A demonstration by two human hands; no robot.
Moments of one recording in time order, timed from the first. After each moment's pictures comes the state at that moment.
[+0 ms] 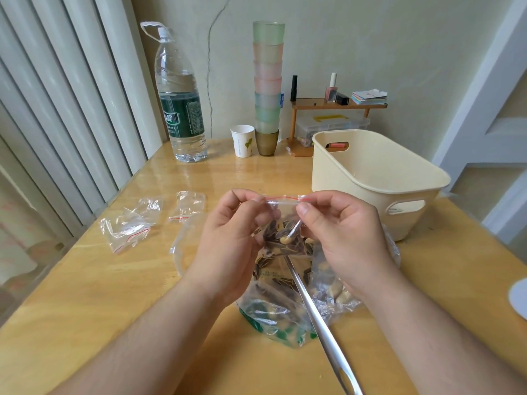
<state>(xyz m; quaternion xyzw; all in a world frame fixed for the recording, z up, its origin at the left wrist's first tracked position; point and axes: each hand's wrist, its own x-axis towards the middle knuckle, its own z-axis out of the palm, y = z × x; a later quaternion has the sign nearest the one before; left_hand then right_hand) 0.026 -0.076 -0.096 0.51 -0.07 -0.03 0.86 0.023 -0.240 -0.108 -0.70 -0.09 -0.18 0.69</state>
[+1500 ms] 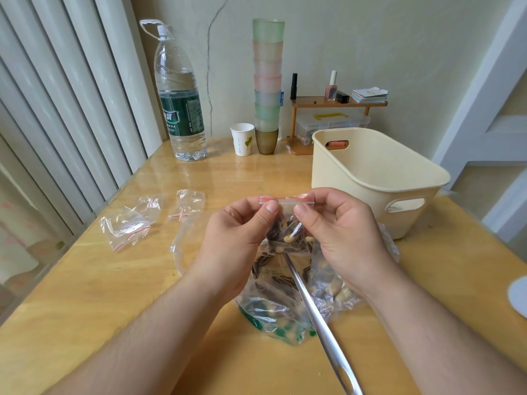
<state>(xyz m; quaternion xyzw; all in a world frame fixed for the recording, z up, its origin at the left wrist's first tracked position) 0.036 -0.076 -0.113 0.54 -0.09 -0.01 0.84 0.028 -0.243 -0.111 -0.69 -0.13 -0.15 0.70</state>
